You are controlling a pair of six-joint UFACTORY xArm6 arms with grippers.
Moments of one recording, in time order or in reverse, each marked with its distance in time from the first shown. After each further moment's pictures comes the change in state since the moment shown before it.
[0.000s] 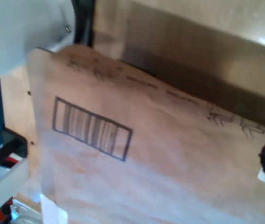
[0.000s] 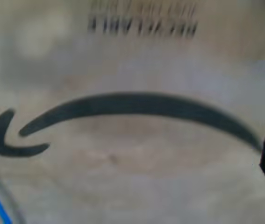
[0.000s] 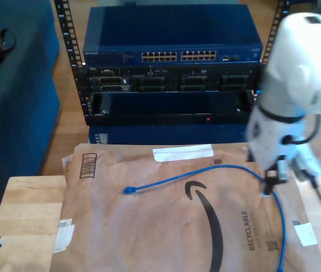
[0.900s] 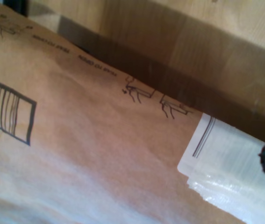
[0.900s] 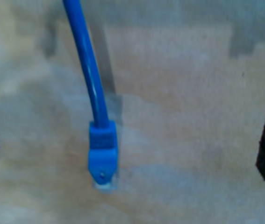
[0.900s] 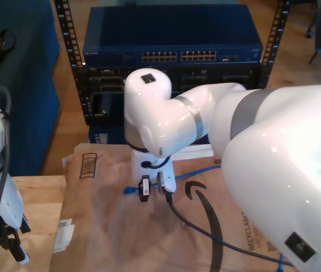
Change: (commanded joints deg) left arm -6.6 6.6 0.3 -1.2 -9.3 -10.2; right arm 17.4 31.1 -15.1 -0.5 -19.8 12.0
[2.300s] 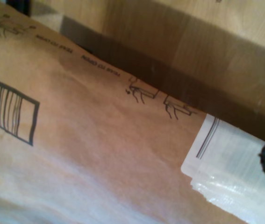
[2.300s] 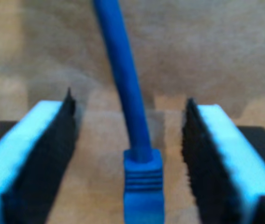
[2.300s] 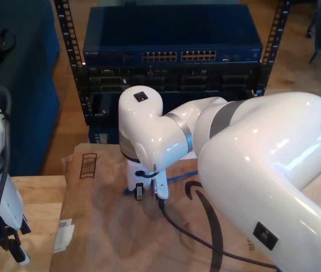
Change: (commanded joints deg) left arm 0.0 -0.1 0.1 0.0 0.3 0.1; right arm -0.9 3.5 -0.1 -2.0 -6.2 3.1
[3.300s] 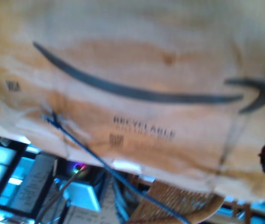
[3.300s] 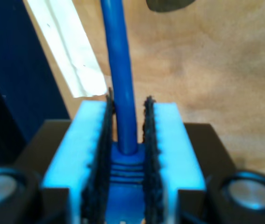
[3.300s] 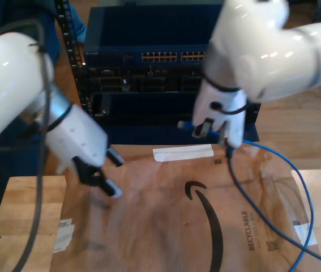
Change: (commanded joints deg) left arm -20.4 5.4 -14.5 -29.6 -0.1 5.6; right arm -18.4 -35.6 7.0 7.3 20.7 -1.1
